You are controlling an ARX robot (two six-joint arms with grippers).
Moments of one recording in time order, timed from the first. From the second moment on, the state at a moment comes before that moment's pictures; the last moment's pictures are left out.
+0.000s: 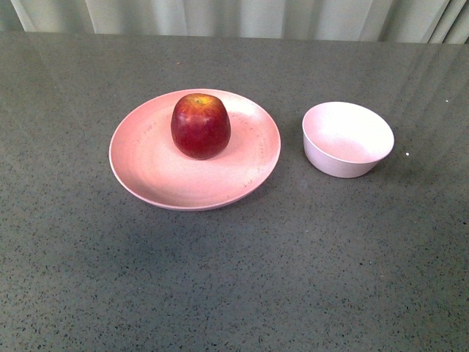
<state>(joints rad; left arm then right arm) 0.00 0.01 0.02 0.00 0.00 0.00 0.00 1.17 0.18 0.97 0.00 0.00</state>
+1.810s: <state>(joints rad) 0.00 0.01 0.02 0.00 0.00 0.00 0.00 0.14 0.02 0.13 0.00 0.00</state>
